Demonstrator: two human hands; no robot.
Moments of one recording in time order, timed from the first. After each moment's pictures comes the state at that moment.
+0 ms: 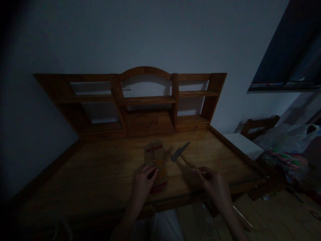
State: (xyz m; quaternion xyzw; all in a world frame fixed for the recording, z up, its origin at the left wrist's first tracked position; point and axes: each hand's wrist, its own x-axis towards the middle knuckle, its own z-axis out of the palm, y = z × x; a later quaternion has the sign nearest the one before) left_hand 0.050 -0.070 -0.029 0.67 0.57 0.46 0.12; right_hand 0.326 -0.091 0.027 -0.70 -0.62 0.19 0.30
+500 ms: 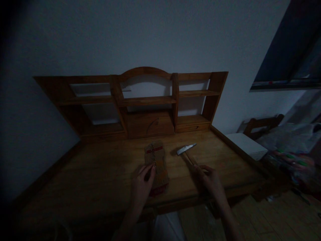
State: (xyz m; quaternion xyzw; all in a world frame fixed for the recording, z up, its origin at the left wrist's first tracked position) left_hand 0.049 -0.079 -0.006 0.63 0.58 0.51 0.09; right_hand 0.333 -0.055 -0.010 -0.67 -0.54 0.35 0.38
